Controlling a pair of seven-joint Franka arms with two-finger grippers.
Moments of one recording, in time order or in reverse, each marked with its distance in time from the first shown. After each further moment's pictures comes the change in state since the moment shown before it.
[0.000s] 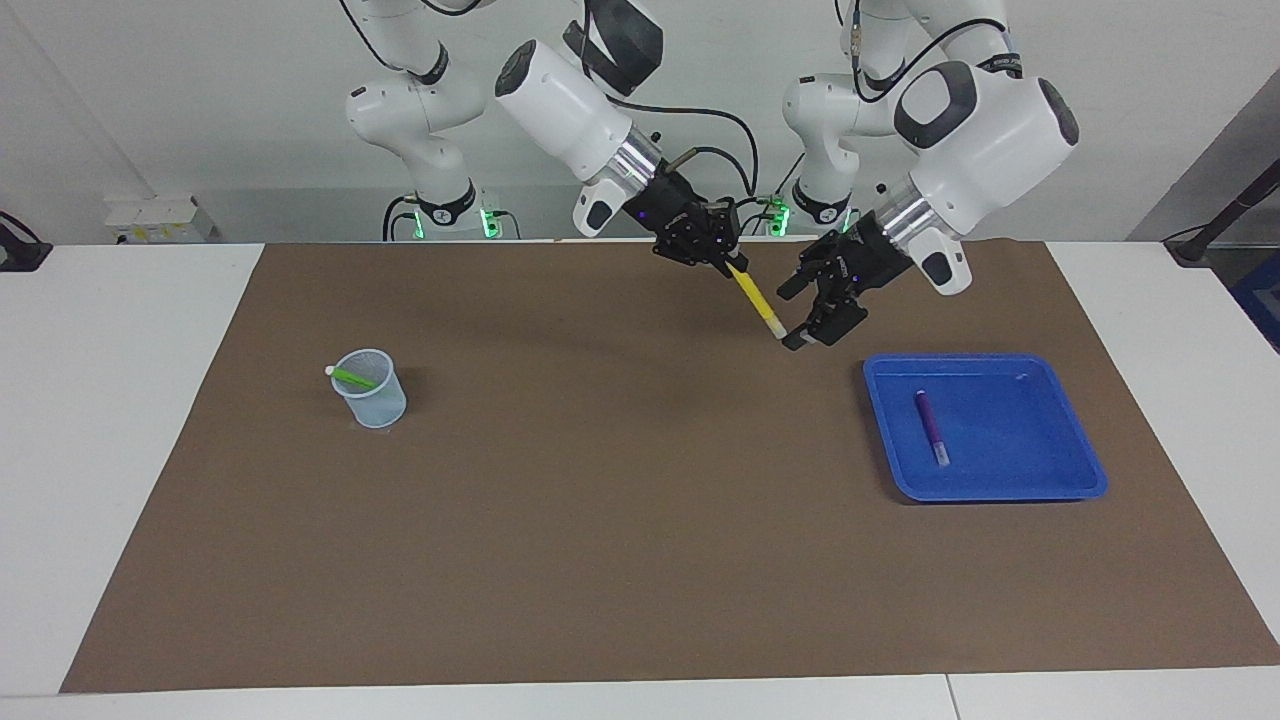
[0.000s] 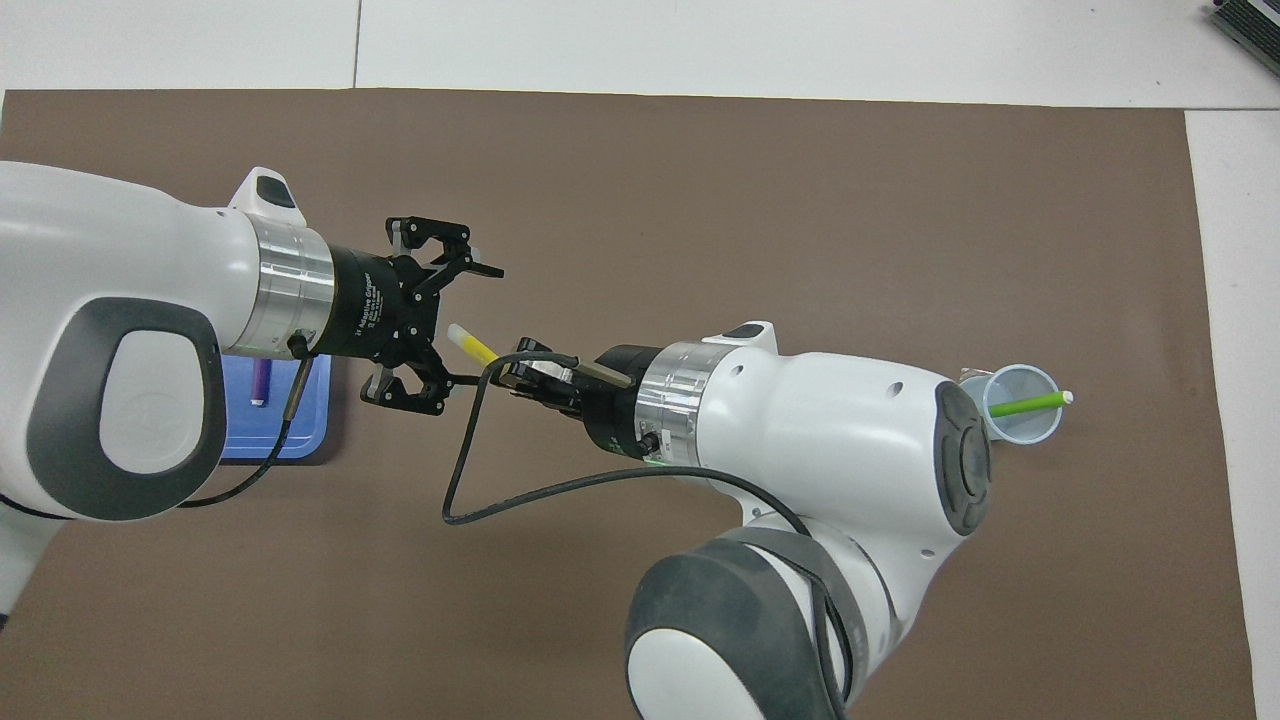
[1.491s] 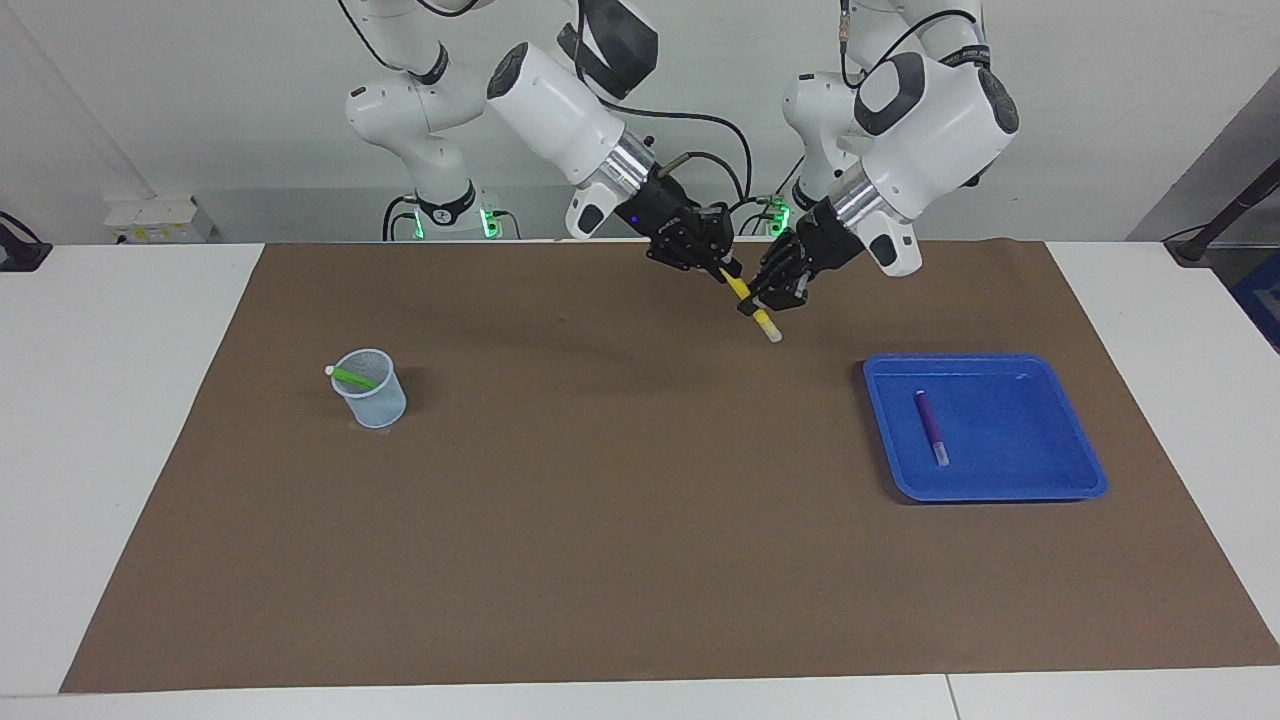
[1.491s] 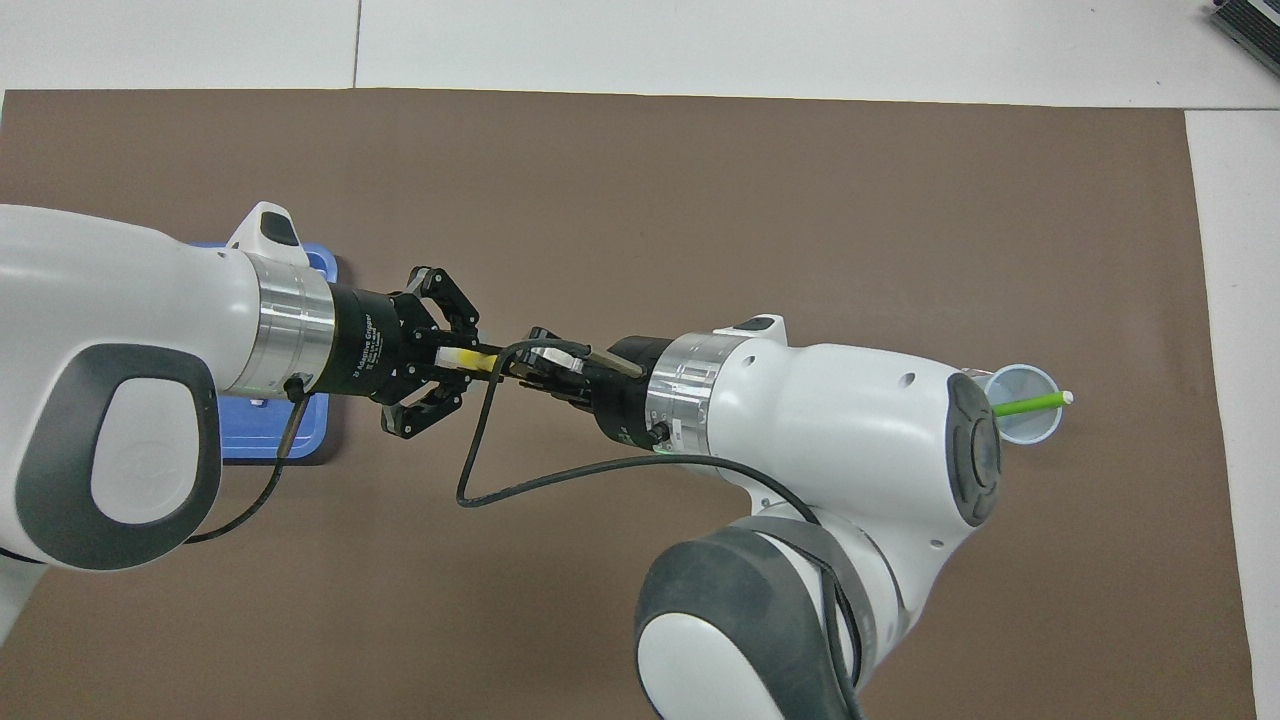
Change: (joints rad) left arm -0.022 -0.064 0.018 -0.067 0.002 -0.019 0.033; right arm -0.008 0.003 -0.005 0.000 0.001 0.002 0.000
